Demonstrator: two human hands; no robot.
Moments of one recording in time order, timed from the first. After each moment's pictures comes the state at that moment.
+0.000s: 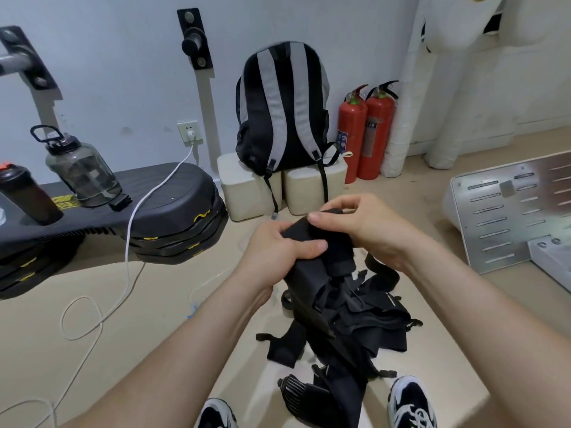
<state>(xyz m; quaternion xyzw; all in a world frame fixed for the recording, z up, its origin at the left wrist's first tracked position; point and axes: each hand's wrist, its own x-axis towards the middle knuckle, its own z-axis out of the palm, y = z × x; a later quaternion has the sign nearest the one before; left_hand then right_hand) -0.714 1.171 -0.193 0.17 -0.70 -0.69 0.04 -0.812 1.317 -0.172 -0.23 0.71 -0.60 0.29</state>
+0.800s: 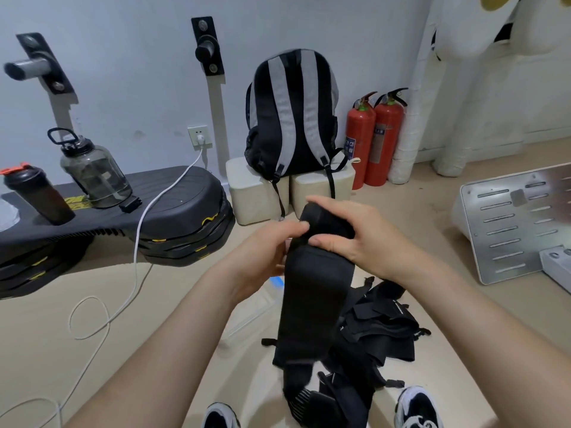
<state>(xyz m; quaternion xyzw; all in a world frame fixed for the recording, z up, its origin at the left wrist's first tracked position) -0.706 1.142 -0.181 0.12 -0.72 -0.68 -0.05 -0.811 1.310 -0.186 -0.45 0.80 -0.39 0.06</state>
